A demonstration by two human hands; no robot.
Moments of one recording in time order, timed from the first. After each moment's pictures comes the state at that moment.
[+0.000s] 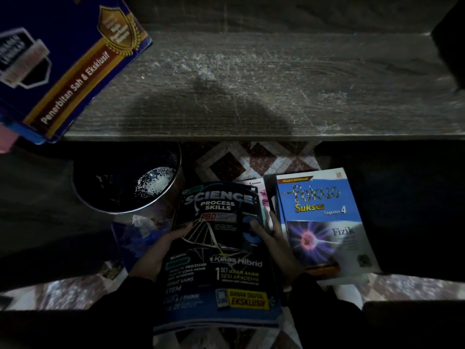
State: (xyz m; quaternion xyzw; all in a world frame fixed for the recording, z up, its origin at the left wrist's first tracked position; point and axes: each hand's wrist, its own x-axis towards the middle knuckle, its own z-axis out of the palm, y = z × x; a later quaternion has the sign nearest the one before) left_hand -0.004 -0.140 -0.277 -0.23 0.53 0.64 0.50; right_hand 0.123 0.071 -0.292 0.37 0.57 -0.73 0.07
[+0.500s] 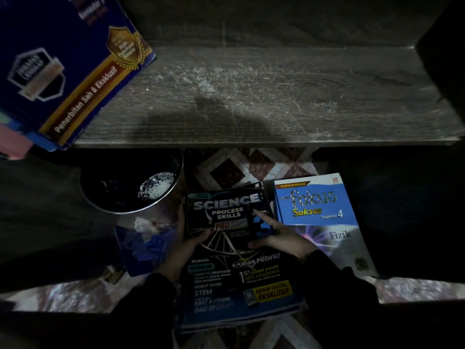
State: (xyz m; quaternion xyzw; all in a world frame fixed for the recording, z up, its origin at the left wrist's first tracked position) left_hand 0.020 -0.109 -0.255 -0.11 0.71 0.60 0.35; right_hand 0.100 0.113 -0.263 0.28 0.69 -0.61 0.29
